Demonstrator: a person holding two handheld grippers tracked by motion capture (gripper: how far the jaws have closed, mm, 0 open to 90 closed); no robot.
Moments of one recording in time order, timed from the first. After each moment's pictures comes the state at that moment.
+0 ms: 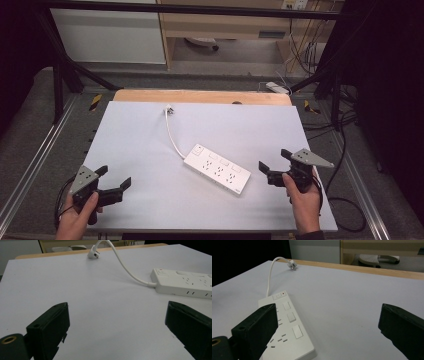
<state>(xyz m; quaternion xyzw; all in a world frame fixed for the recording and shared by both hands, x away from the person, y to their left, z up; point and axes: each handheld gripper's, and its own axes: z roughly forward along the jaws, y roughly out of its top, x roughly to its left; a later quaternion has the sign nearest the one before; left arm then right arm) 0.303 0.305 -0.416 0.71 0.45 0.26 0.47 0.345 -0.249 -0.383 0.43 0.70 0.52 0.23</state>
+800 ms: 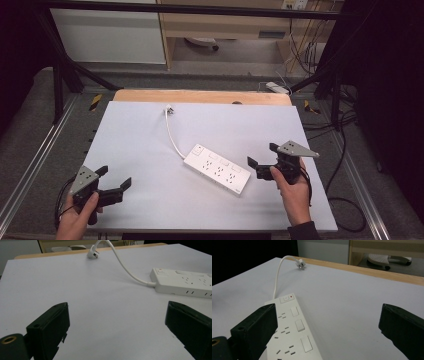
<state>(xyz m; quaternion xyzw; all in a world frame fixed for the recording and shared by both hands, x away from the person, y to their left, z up) 0.303 0.305 -0.417 0.71 0.45 0.26 0.47 0.365 -0.221 -0.377 0.41 0.72 0.51 0.22</state>
